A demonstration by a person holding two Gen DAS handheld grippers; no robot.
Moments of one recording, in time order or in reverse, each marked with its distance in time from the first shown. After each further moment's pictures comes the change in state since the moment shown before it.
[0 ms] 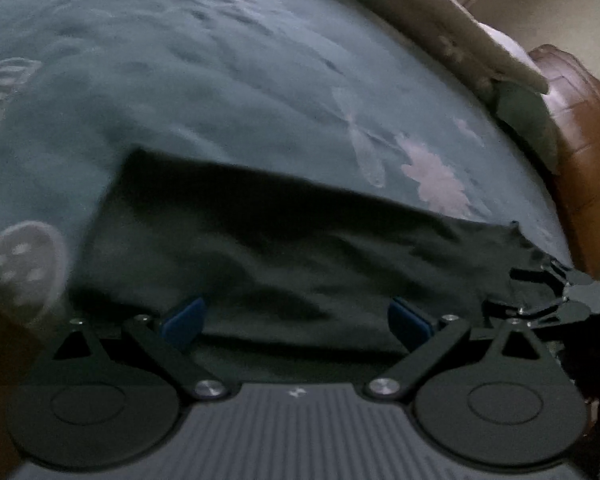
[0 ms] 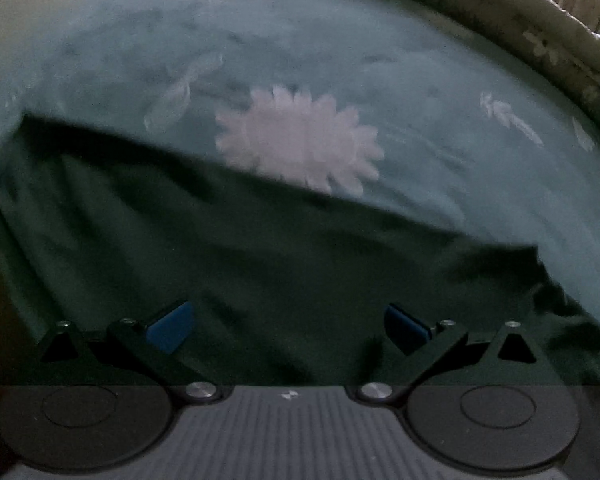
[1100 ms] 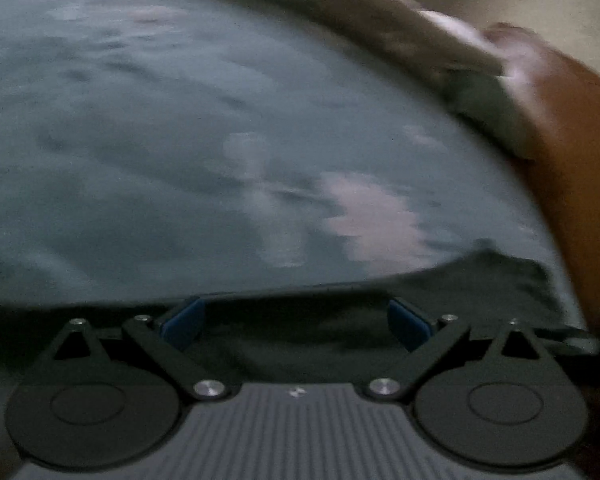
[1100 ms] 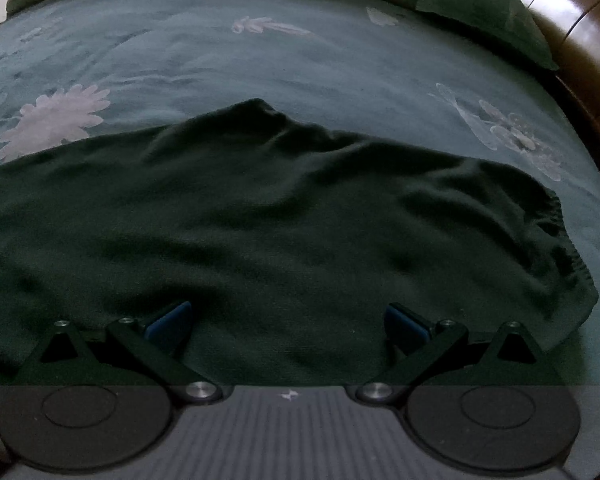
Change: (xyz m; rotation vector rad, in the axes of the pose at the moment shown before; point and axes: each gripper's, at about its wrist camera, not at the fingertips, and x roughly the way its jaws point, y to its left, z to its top) left arm 0.053 -0.086 0.063 0.179 -0.018 -0.192; right arm -0.027 -0.108 -0.091 0.424 0.011 -0.302
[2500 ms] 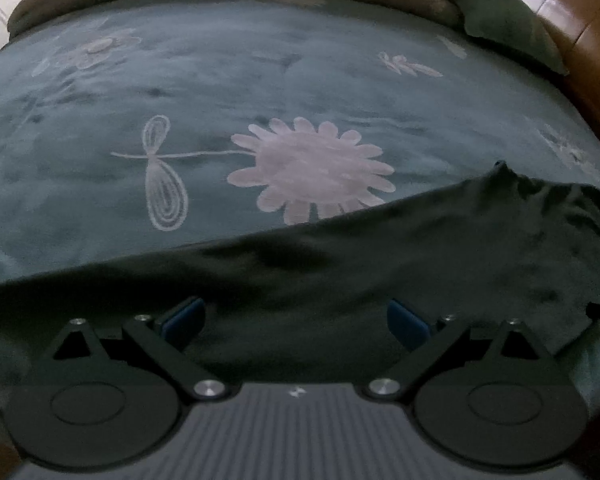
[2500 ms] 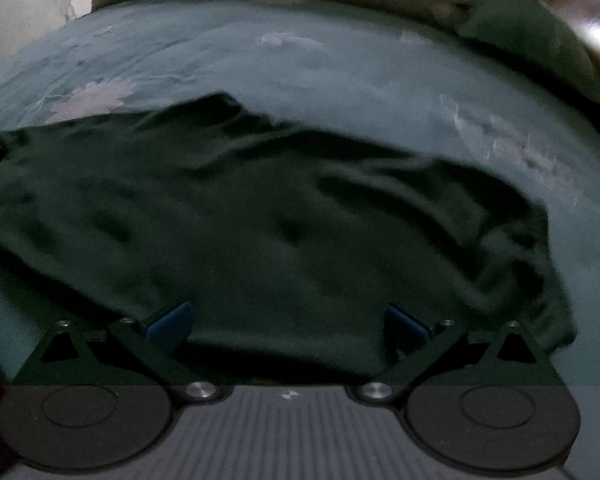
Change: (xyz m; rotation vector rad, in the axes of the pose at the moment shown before) left arm 0.055 -0.122 -0.041 0.140 0.053 0.374; right arm -0.007 -0.110 -0.025 -0.197 -0.118 0.239
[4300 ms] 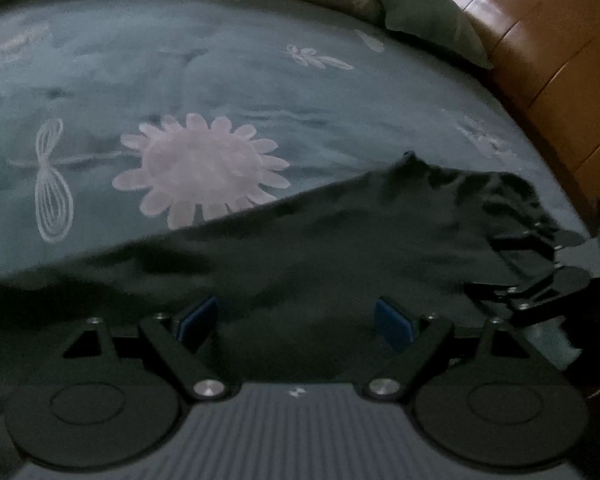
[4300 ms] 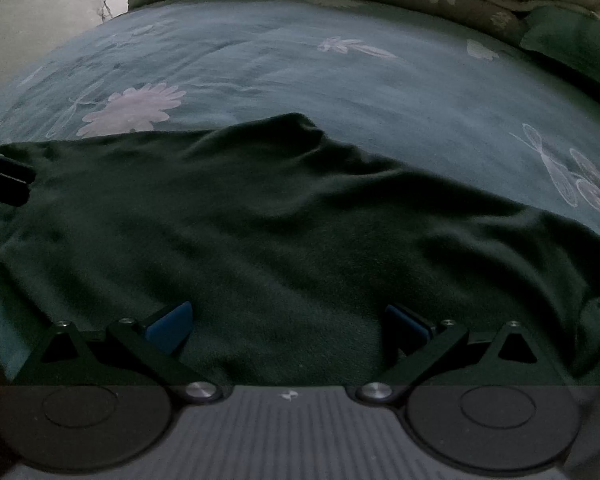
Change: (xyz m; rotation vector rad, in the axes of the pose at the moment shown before) left arm 0.015 -0.033 -0.001 0.089 0.000 -0.221; right arm 0.043 0.034 0.033 -0.013 0.017 0.119
